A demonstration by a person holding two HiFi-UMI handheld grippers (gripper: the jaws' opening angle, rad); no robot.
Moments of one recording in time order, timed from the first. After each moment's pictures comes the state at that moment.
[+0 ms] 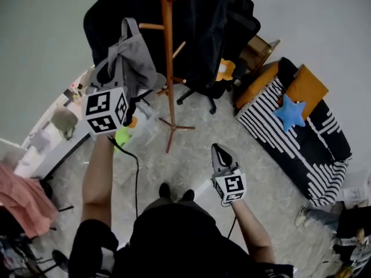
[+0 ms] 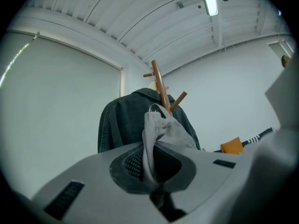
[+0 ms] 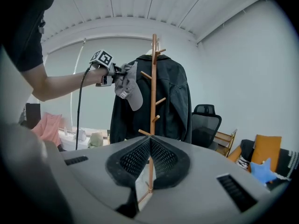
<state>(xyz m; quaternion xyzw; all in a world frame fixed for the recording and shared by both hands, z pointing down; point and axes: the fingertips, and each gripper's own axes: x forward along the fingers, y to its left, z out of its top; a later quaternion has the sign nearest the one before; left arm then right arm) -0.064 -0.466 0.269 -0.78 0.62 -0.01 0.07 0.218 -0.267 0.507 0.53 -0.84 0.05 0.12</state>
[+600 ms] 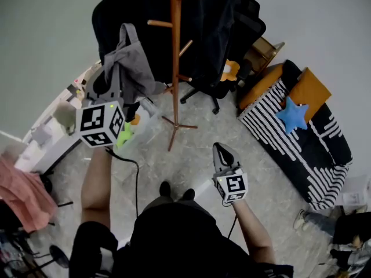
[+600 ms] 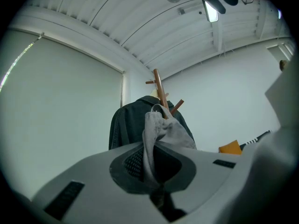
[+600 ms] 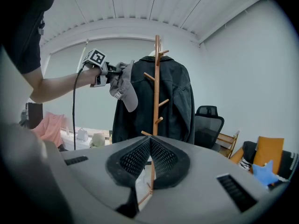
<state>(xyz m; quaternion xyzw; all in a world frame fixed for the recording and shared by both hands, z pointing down) -0.083 -0.425 0.266 -0.78 0.62 0.00 0.07 0.209 -0.266 0.501 0.52 -0.84 0.04 0.12</state>
